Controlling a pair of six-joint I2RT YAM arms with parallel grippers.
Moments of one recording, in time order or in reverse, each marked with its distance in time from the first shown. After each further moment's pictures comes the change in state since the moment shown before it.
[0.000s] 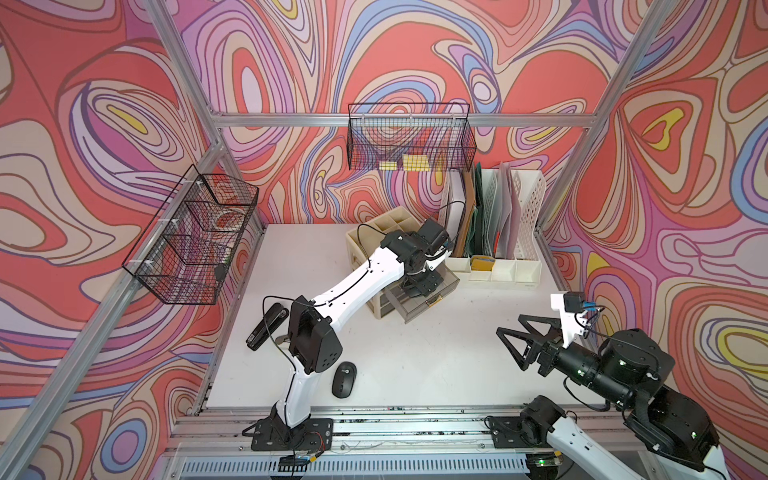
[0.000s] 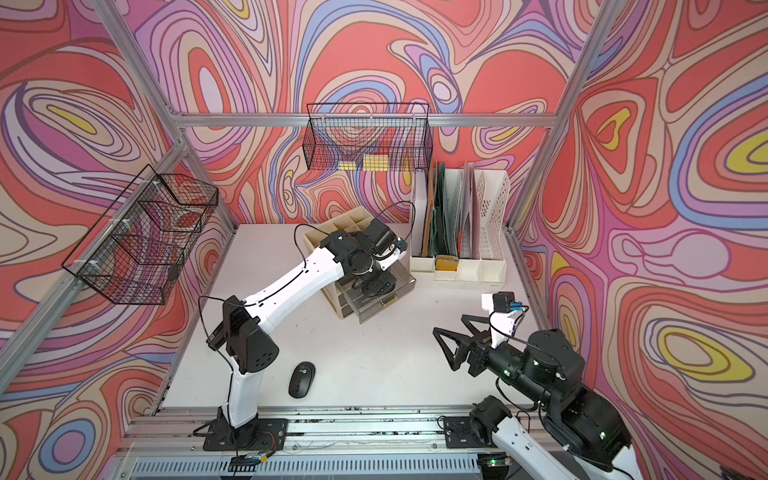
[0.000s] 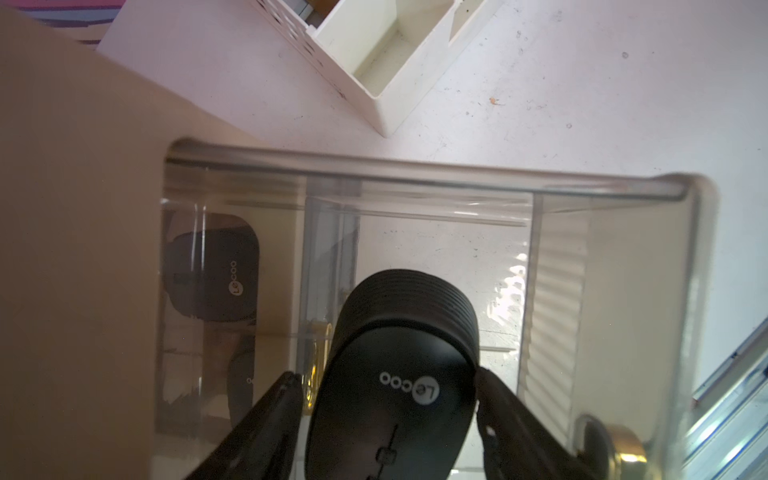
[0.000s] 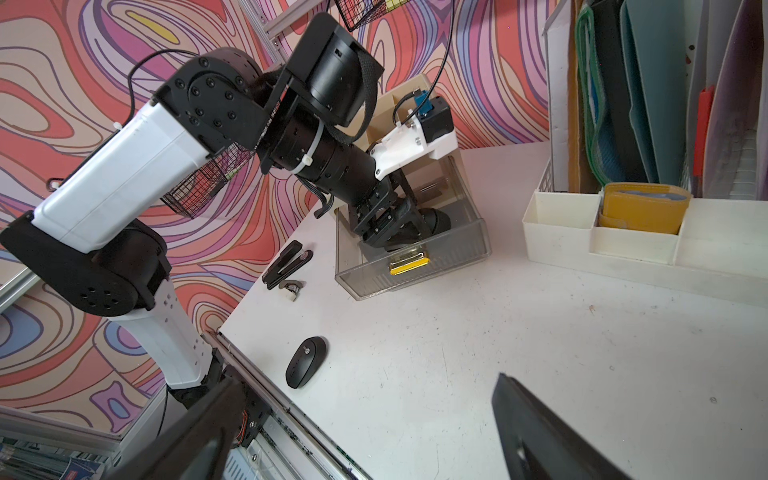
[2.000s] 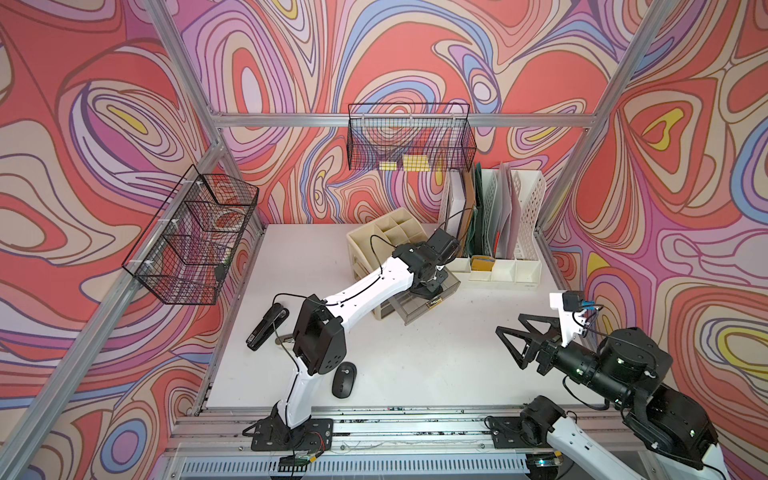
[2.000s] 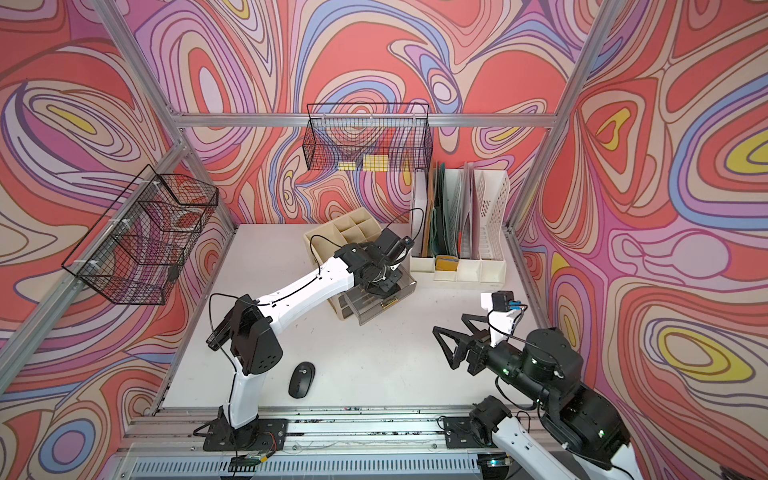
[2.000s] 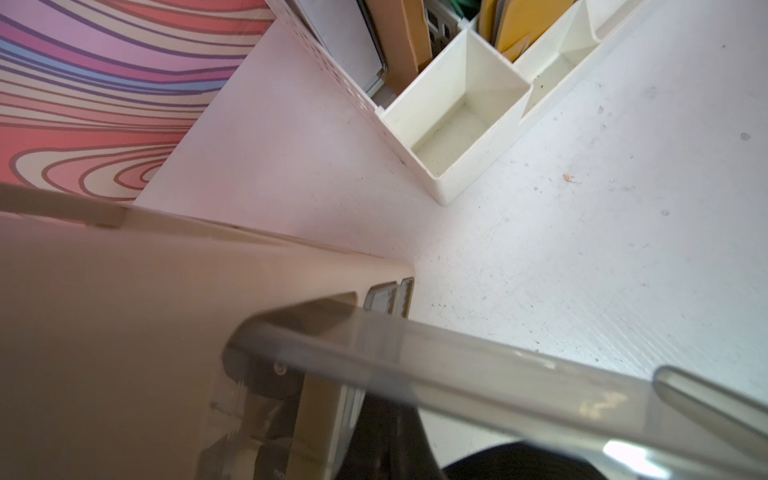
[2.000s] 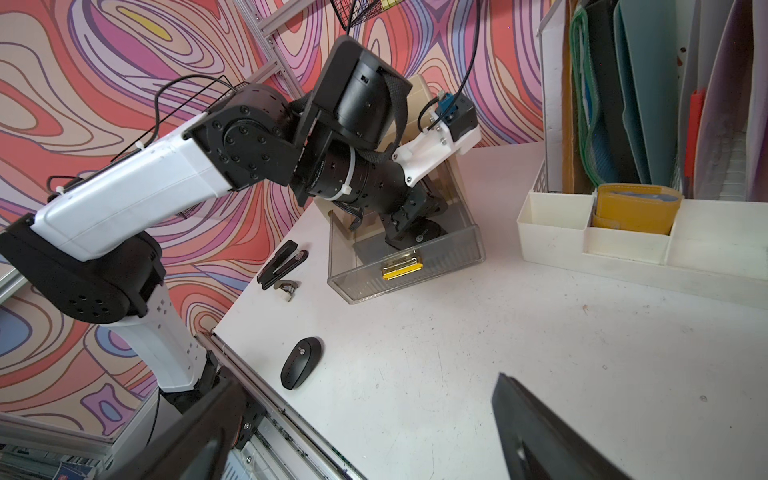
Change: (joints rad) left arm -0.045 0.006 -0.134 0.251 -0.203 -0.020; right arm 0.000 0.009 0.001 0.001 0.011 -0.007
